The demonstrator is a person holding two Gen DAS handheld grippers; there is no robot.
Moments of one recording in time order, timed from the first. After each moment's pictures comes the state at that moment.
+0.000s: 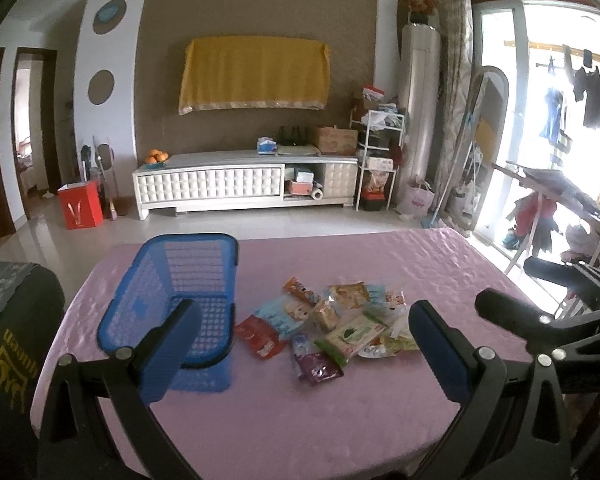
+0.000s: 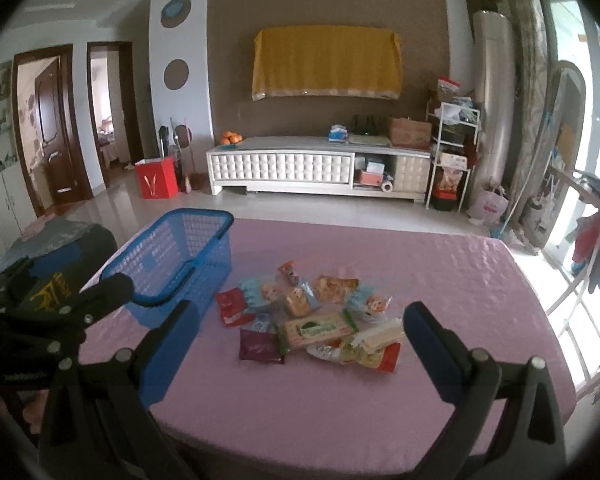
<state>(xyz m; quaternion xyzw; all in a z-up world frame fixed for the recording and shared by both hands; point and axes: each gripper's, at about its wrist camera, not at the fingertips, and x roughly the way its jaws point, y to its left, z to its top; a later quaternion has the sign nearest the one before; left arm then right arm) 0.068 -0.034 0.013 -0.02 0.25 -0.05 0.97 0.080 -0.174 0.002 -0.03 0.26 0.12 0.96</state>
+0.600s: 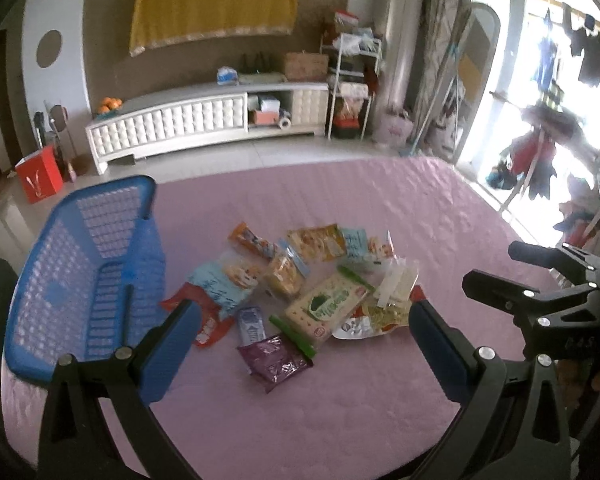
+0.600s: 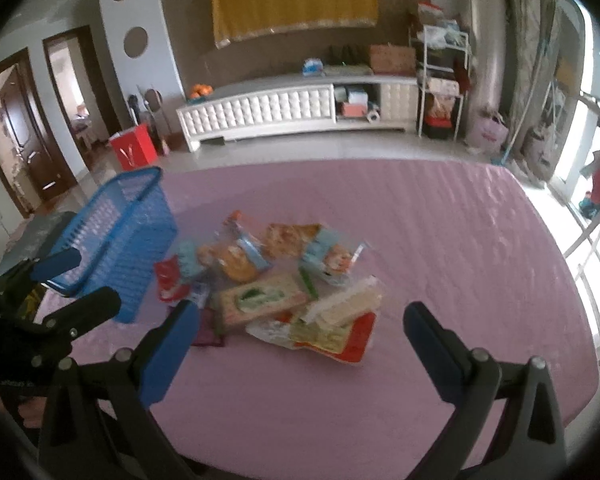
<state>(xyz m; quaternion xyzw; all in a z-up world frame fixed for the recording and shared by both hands) 0.179 -0.083 -0.062 0.00 0.38 -0.10 0.92 0.175 -0.241 -0.071 0.01 0.39 0.10 0.92</state>
